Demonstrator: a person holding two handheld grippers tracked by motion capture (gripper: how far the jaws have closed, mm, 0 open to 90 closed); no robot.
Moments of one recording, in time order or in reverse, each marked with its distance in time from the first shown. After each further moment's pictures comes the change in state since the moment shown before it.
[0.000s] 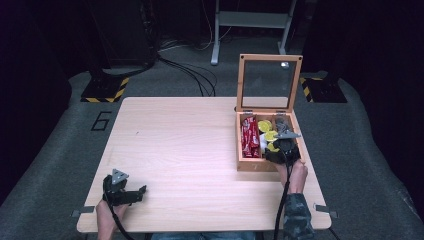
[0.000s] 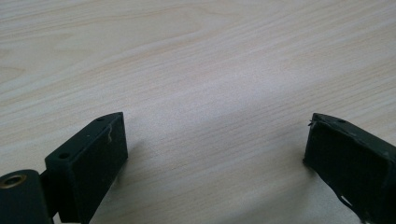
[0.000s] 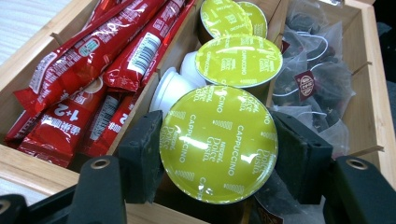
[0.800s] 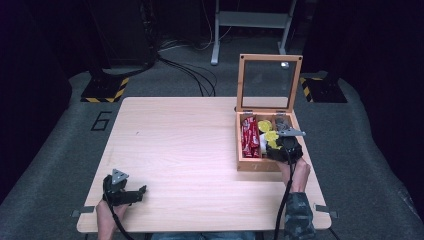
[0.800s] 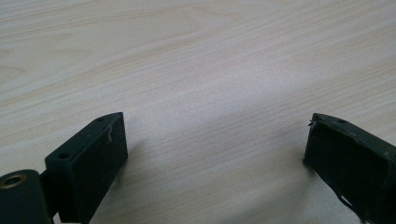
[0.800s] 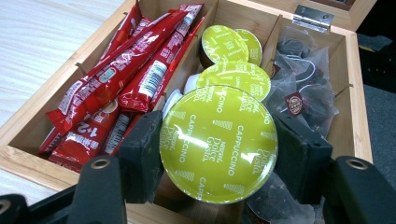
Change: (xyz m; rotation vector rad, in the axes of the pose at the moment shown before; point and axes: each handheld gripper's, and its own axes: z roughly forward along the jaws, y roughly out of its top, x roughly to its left) left arm 0.000 0.000 0.000 0.000 0.000 0.000; right arm -0.004 0.009 -0.015 -0.046 0.029 0.001
